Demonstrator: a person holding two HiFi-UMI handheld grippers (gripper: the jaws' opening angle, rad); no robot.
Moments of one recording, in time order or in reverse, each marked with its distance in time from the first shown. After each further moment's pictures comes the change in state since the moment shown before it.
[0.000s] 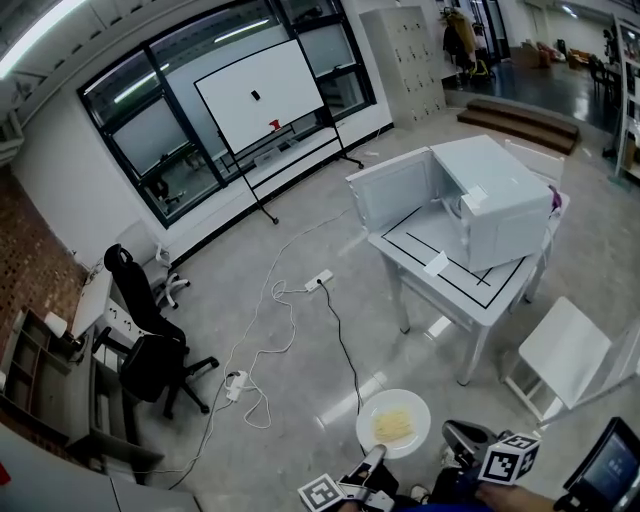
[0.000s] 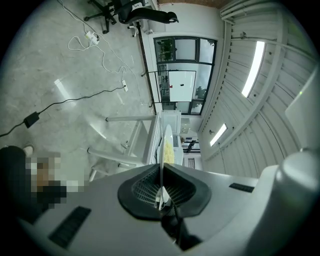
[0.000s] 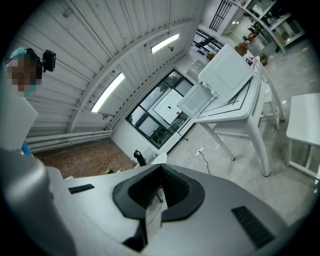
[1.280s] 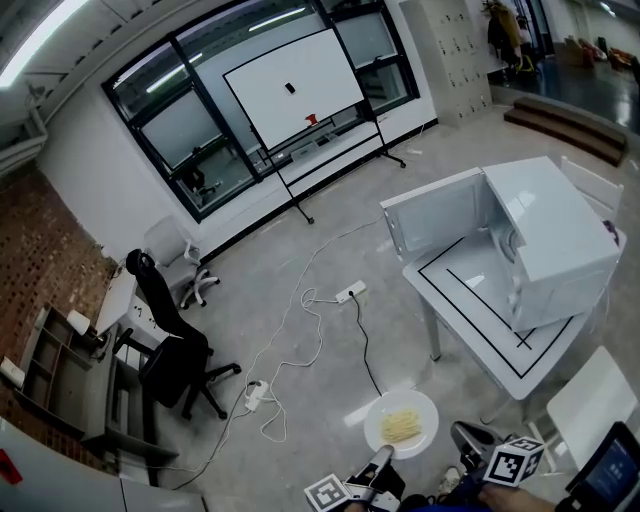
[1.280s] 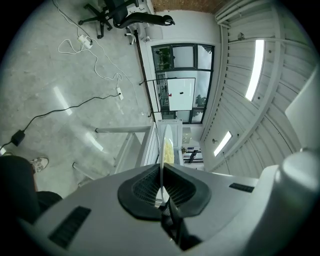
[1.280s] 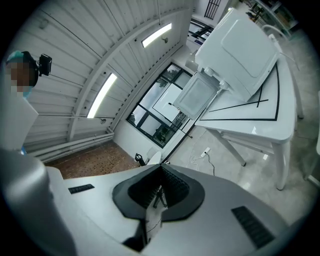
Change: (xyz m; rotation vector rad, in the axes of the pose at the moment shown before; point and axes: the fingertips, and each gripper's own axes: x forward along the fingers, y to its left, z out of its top) left arm 0.162 -0.043 0.091 0.016 -0.128 0.000; right arm 0.140 -0.086 0.129 0.055 0.055 0.081
